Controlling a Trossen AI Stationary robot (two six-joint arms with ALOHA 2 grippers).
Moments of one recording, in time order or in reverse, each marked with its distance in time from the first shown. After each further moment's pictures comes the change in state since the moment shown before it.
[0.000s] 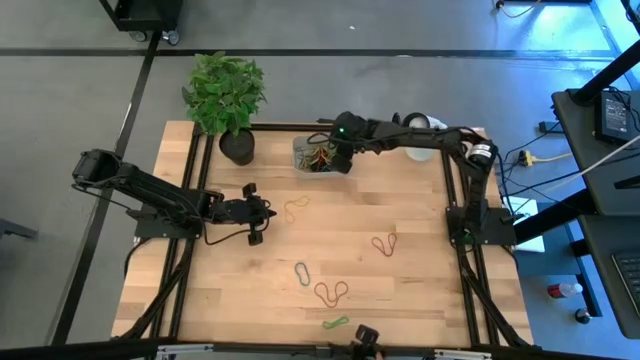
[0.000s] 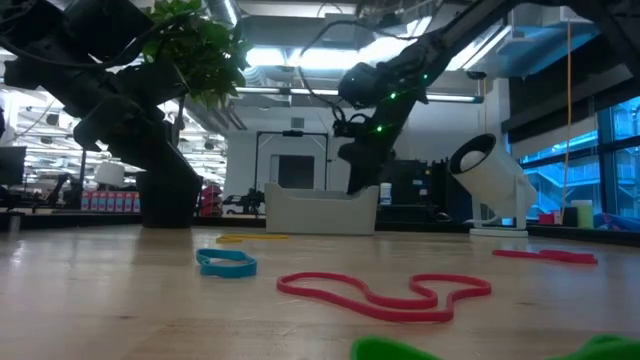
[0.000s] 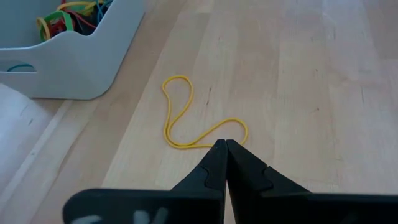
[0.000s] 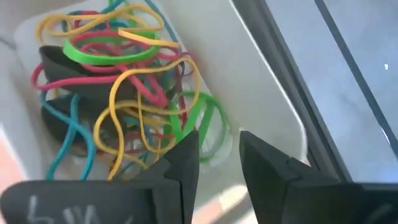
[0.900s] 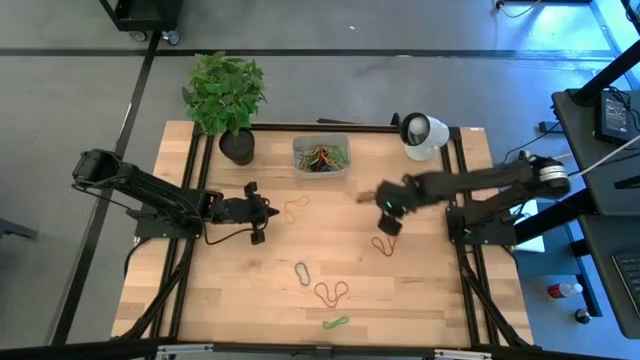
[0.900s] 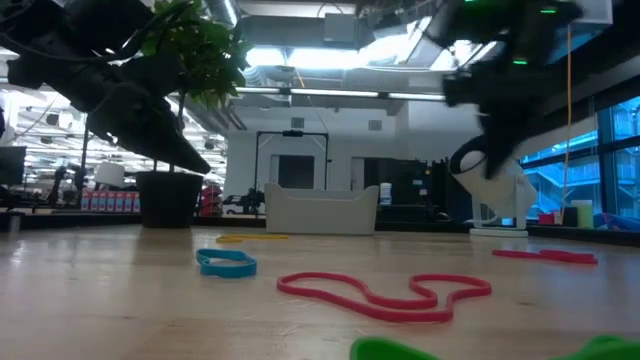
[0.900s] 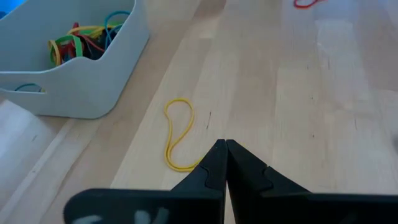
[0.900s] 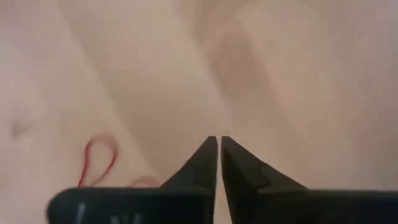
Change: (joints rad) left arm 0.000 0.000 0.000 0.075 -0.017 0.000; right arm 0.485 -0.580 -0.485 -0.441 0.001 0.635
